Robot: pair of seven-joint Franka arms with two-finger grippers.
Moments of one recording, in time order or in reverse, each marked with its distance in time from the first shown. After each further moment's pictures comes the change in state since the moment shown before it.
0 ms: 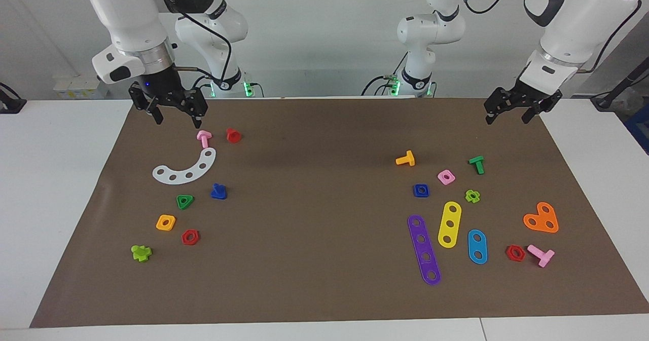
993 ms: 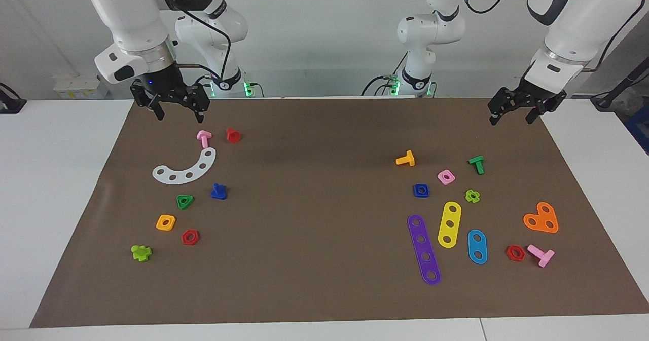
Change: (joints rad) left arm 0.000 0.000 0.004 0.001 0.000 0.016 0.000; right arm 0.000 -0.012 0.004 -0.021 0.009 -0.037 -0.049
